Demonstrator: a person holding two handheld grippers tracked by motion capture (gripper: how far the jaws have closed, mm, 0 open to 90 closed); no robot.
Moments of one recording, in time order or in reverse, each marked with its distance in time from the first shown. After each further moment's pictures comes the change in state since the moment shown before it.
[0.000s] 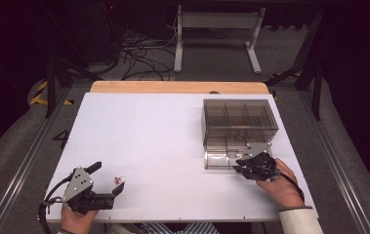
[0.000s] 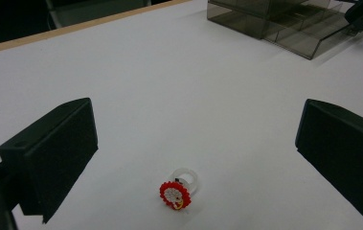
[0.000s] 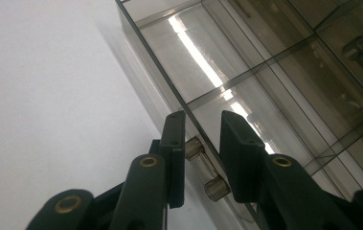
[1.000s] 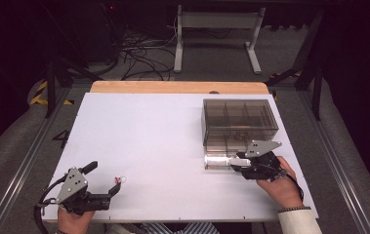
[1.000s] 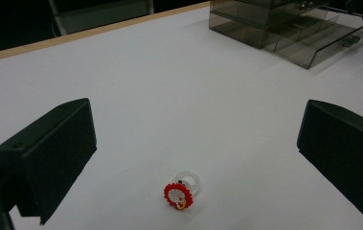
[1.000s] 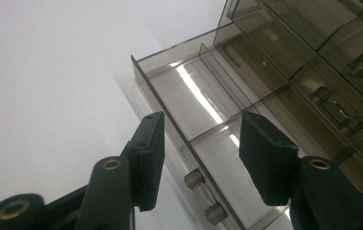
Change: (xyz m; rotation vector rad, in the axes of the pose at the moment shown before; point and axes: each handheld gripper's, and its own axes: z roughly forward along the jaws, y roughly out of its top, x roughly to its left) left arm 0.001 0.005 -0.011 -0.025 0.006 -0.013; right arm 0.002 0.006 -0.019 -0.155 0.002 0.019
